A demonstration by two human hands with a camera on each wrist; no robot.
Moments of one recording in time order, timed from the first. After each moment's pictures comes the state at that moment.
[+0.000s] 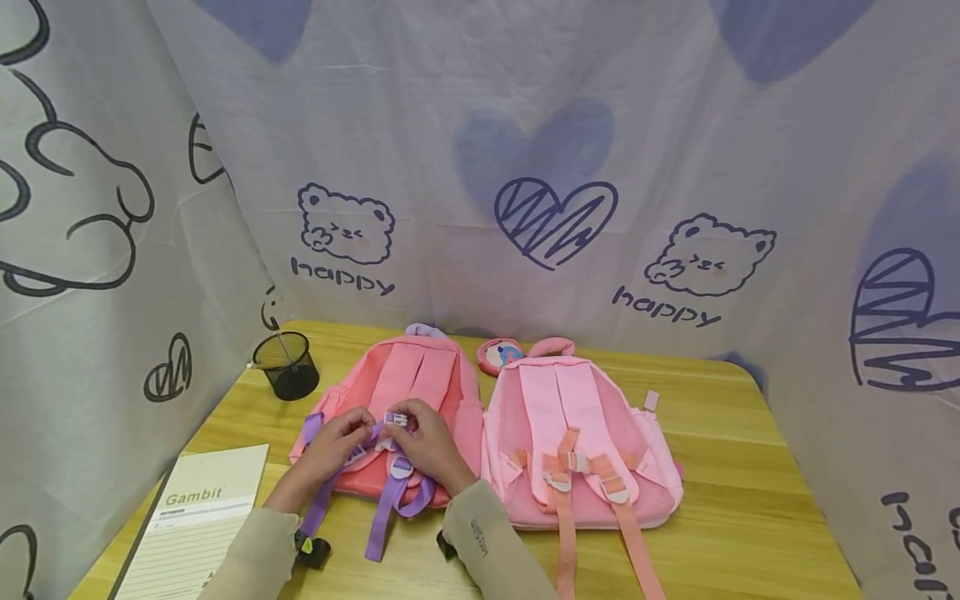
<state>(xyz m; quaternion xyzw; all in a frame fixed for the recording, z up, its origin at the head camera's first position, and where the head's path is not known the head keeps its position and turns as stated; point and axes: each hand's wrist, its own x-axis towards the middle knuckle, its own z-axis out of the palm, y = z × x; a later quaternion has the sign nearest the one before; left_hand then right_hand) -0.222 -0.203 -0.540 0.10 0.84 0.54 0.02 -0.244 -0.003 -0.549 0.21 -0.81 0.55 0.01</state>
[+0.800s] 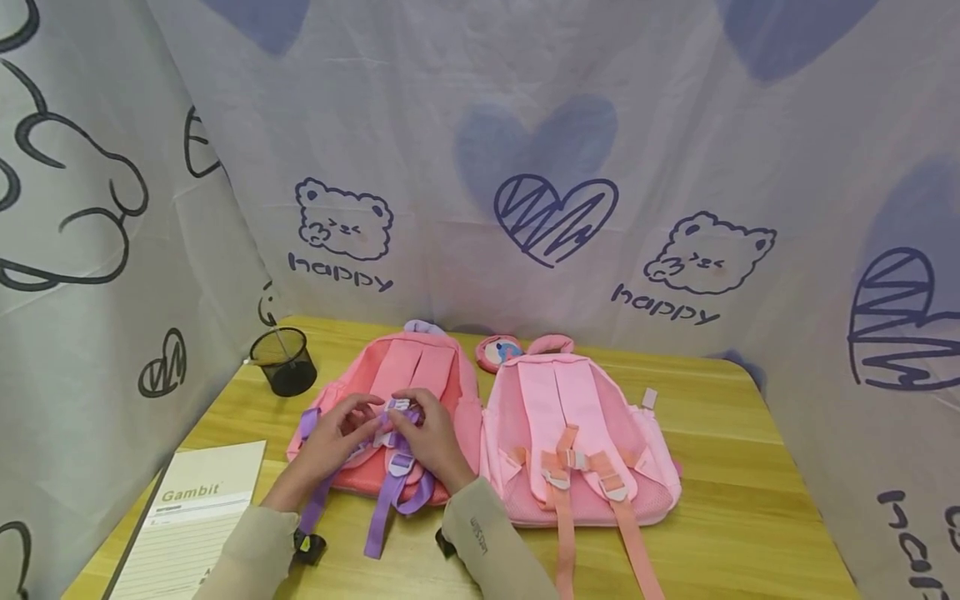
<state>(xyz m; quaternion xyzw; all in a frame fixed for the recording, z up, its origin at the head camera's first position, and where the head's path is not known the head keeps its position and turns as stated) -0.221 -0.198 -0.535 0.11 0.86 0.50 -0.02 -0.246 0.001 -0.549 0.18 -0.77 0.61 0.03</state>
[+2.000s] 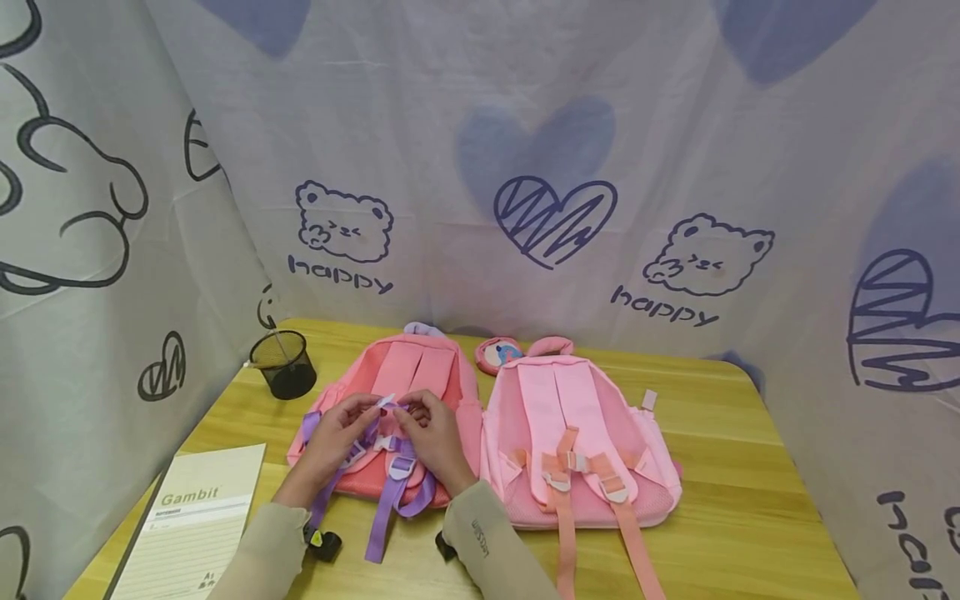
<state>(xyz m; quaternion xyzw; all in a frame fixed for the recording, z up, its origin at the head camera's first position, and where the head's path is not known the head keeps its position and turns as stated) -0.231 -0.192 -0.541 0.06 0.78 0.63 0.00 -0.228 0.002 -0.514 0.19 -0.73 0.65 0.05</state>
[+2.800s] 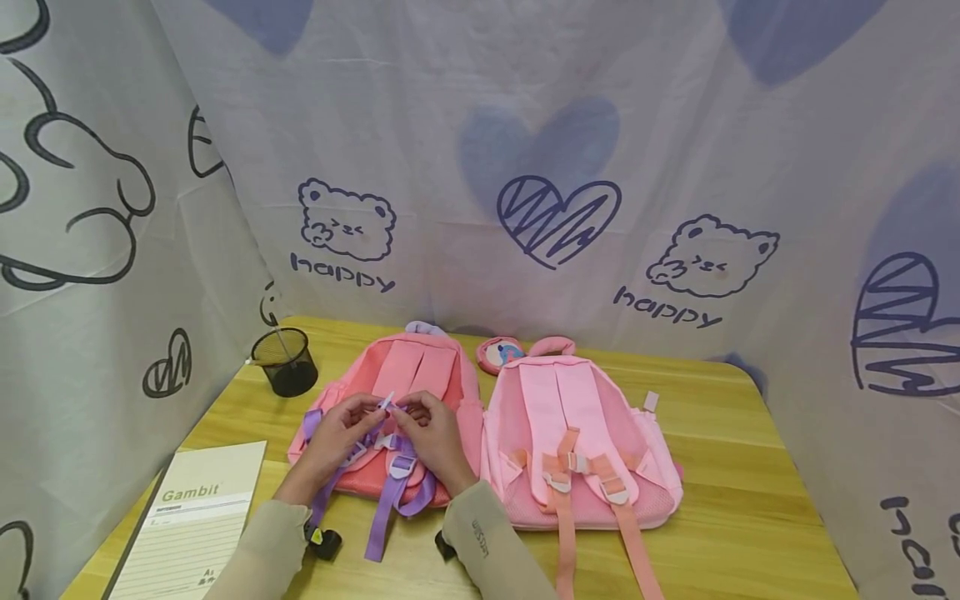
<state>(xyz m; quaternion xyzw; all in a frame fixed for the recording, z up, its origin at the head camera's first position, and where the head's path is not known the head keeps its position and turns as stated) -0.232 -0.195 -0.545 0.08 0.78 0.62 0.00 -0.247 -0.001 -0.549 0.19 -0.73 0.66 0.04</state>
